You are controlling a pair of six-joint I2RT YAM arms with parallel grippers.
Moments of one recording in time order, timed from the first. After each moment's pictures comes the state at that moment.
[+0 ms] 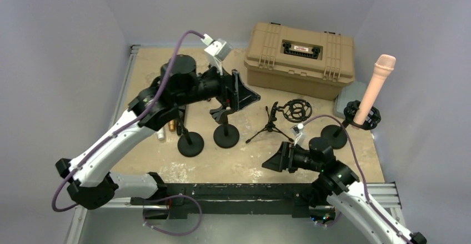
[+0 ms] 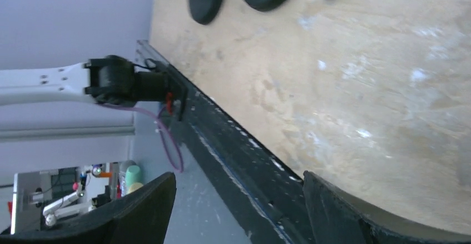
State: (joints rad) left arm -0.86 1.26 1.55 -0.47 0.25 -0.46; right arm 0.60 0.34 0.21 -0.40 -0.49 0.88
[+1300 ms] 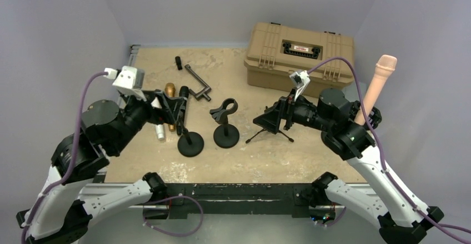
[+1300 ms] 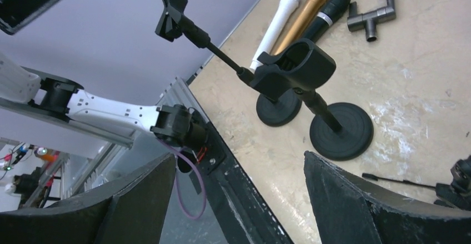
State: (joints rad) left arm -0.85 0.78 1.43 -0.82 -0.40 -0.27; right arm 0.60 0.82 1.03 -0.43 -0.47 0.53
